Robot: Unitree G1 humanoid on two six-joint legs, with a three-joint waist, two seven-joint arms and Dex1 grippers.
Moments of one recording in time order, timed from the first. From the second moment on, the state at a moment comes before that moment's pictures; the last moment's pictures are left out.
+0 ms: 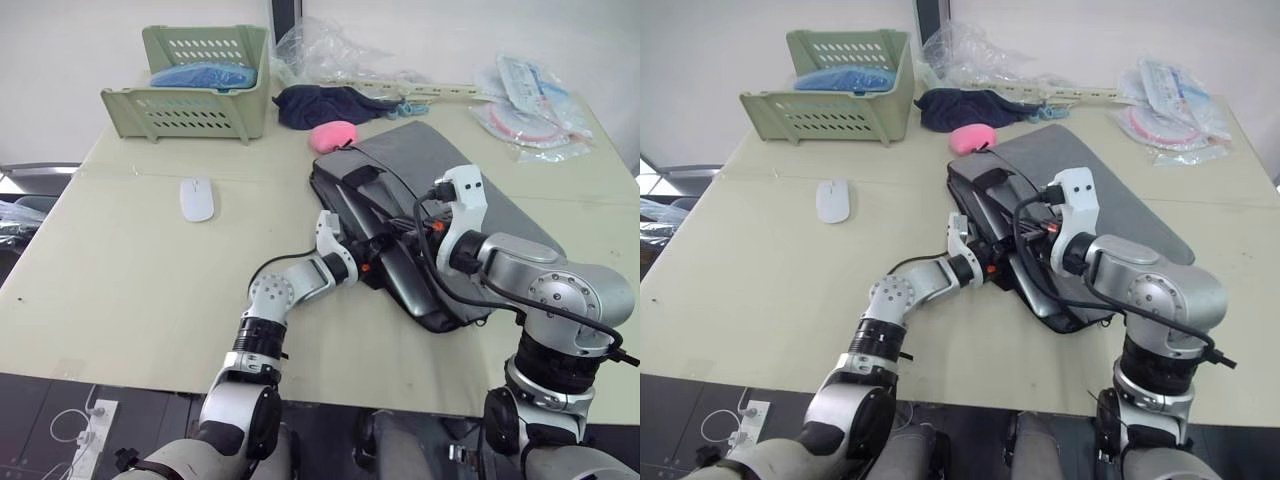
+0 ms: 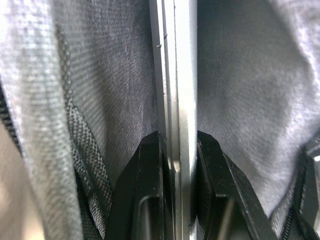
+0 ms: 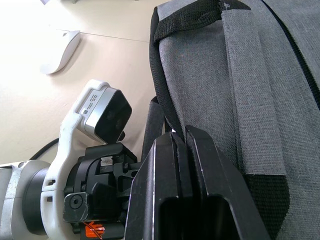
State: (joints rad) left arm -0.75 -0.16 0.13 0.50 -1.14 0.83 0.06; right arm -0.65 -0.29 -0.27 -0.47 0.57 1.44 0.28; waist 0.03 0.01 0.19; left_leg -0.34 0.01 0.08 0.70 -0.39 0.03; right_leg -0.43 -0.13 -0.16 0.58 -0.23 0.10
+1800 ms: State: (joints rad) left arm -0.58 -0.15 0.21 0.17 -1.08 1.14 0.07; right arm -0.66 -0.35 -0.23 -0.42 0.59 1.37 0.31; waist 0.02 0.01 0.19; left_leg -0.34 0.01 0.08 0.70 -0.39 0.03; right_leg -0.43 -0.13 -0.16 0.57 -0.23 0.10
